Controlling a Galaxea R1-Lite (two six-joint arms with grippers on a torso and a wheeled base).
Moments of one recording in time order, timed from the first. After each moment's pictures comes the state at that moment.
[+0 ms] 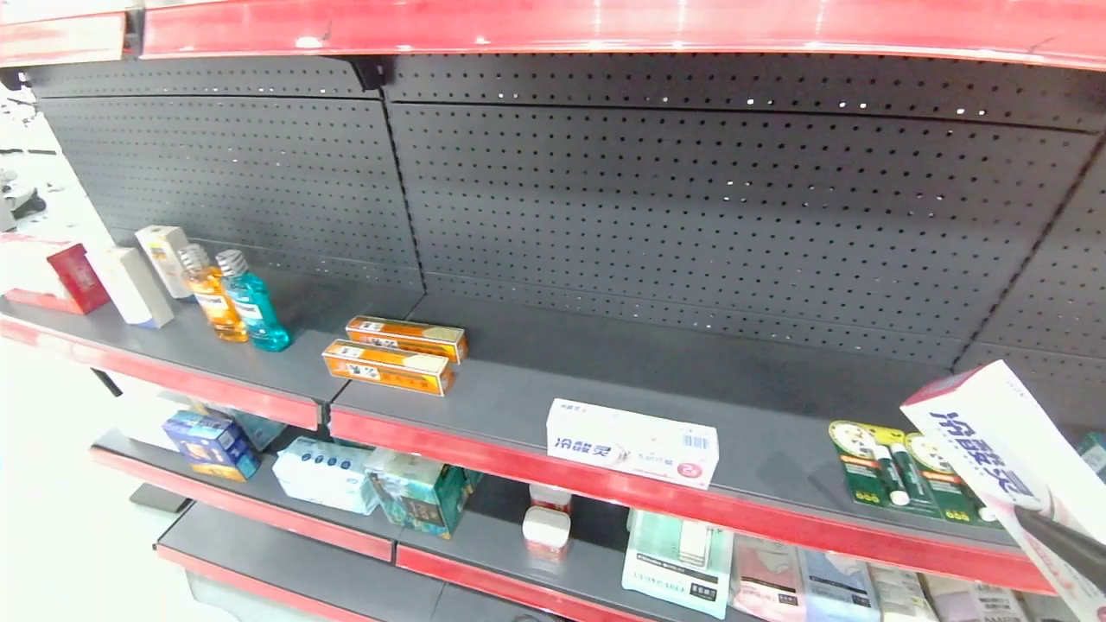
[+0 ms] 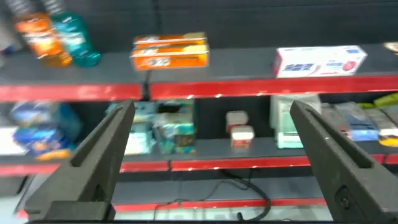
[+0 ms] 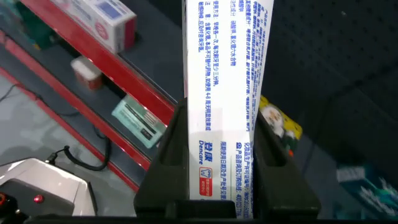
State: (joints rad) left arm -0.21 0.29 -0.38 0.18 -0.06 0.04; right arm 0.10 0.76 -0.31 -0.12 0.07 -0.45
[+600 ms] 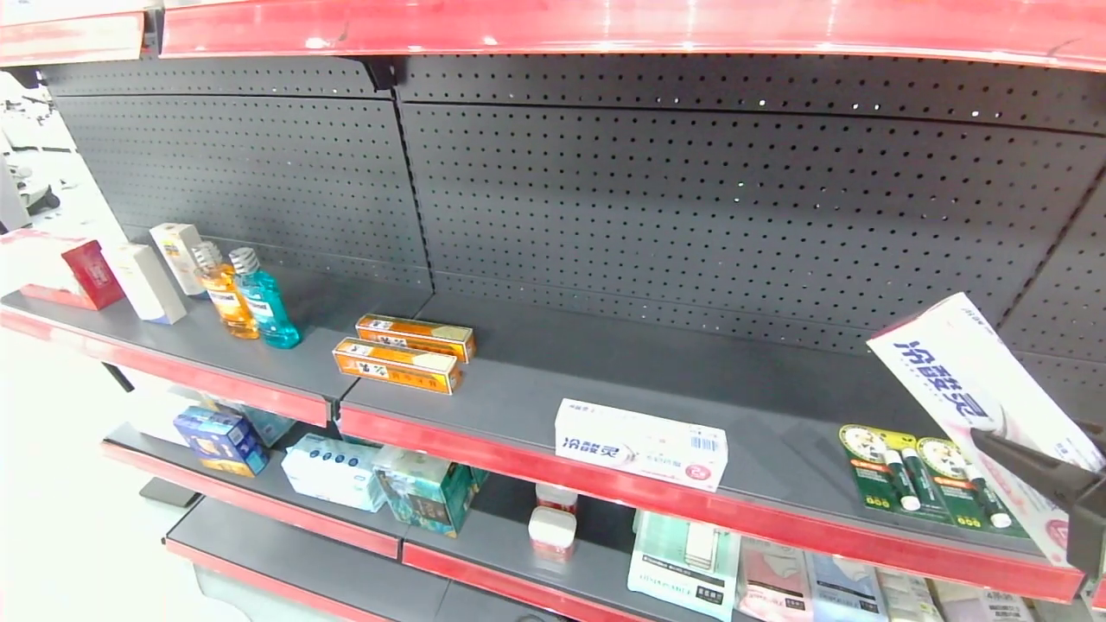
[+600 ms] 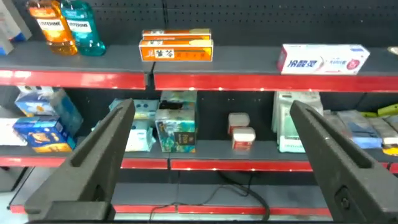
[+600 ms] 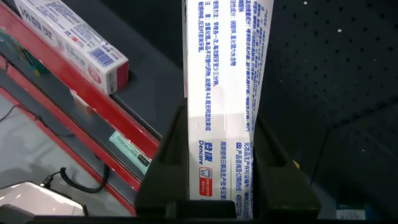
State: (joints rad) left arm -0.22 0.11 -0.26 0.21 -0.04 0.01; right arm 0.13 0.96 -0.38 -0.30 0.07 -0.43
